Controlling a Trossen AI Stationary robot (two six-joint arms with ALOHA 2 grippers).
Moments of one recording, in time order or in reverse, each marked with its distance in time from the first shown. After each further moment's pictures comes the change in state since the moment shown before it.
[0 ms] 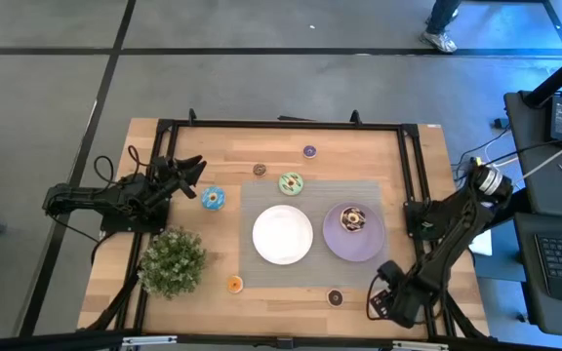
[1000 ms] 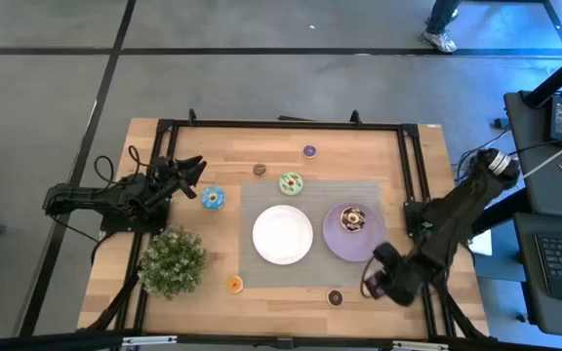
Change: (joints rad) left arm 0.000 0.000 0.000 -0.004 0.000 0.000; right arm -0.158 -0.246 -0.001 -0.086 0.182 -0.162
